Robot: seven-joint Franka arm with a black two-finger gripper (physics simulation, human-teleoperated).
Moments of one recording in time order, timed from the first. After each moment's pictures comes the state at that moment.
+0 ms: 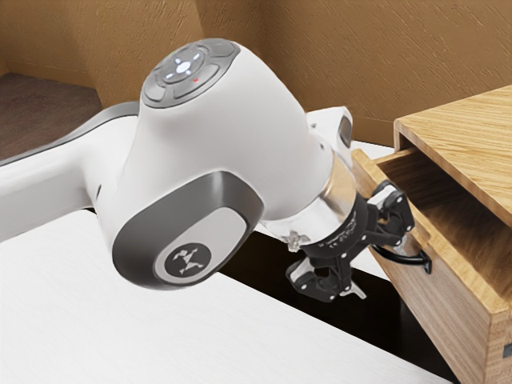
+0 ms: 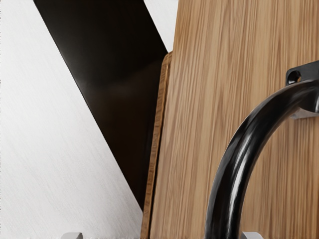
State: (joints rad) arm 0.17 -0.22 -0.64 -1.84 -0.03 2.14 -1.57
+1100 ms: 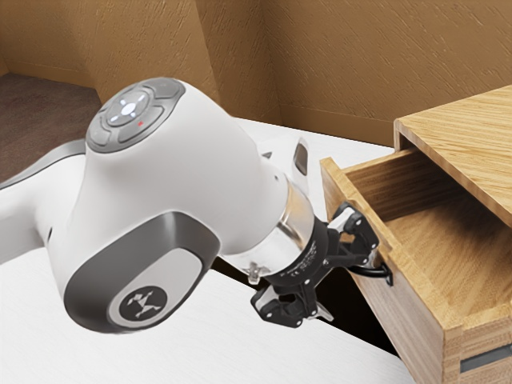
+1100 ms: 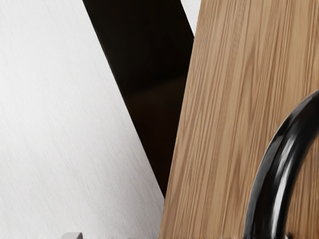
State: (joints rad) arm 0.18 -0.39 -0.61 -2.01 -0.13 2.17 -1.56
